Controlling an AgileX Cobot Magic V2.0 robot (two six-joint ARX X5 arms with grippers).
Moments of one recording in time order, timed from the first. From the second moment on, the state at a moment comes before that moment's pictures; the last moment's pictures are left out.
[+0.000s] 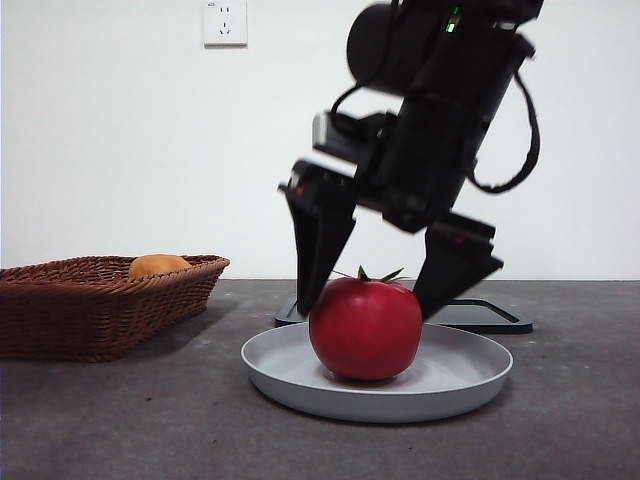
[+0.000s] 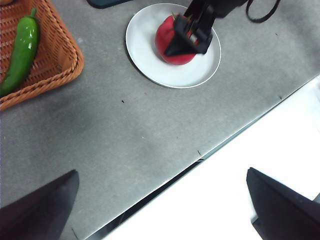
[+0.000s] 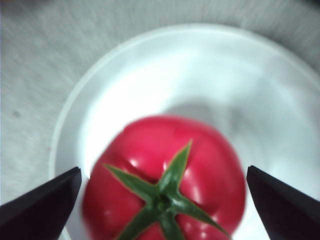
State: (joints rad) left arm -0.81 0.67 1.17 -1.30 0.03 -0.27; right arm 0.68 1.72 1.13 -0.54 -0.18 0.24
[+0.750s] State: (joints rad) left arm -0.81 0.67 1.17 -1.27 -0.05 -0.27; right arm 0.71 1.76 1.17 -0.60 -0.16 0.24
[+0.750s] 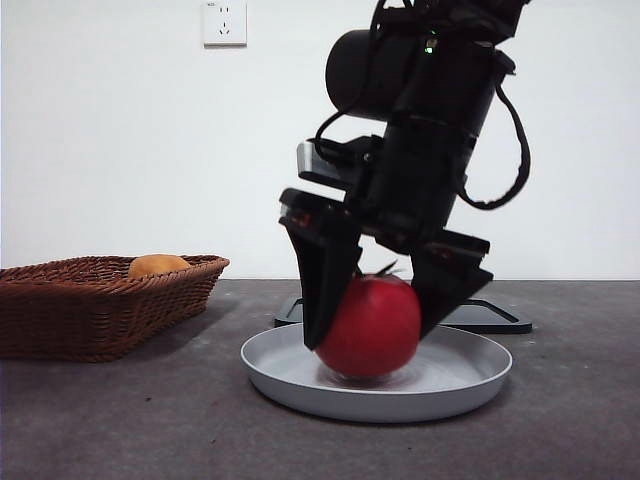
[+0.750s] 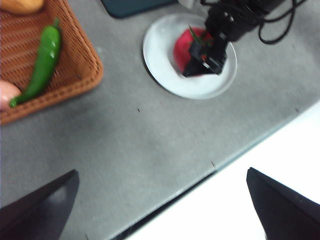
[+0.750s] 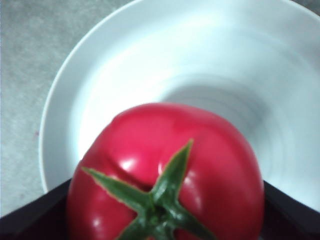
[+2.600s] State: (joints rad) left arm -0.81 0.69 1.17 -1.16 -0.05 -0.22; right arm 0.37 2.31 2.18 -1.12 -0.06 0.14
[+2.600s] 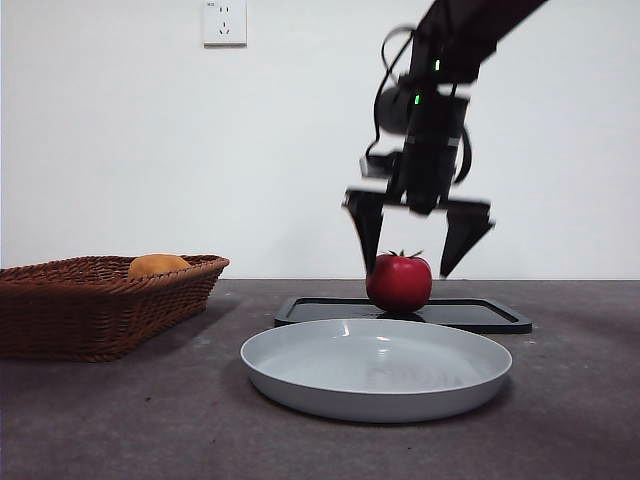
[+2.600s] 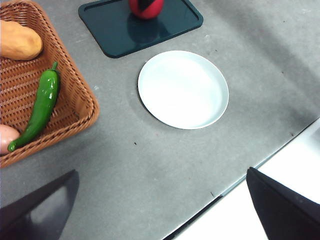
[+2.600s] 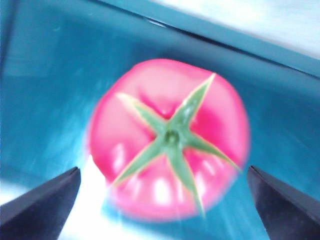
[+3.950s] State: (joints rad) left arm -0.81 0.74 1.17 -1.04 -0.05 -0.22; right arm 0.74 0.72 1.05 -1.07 0.10 0.26
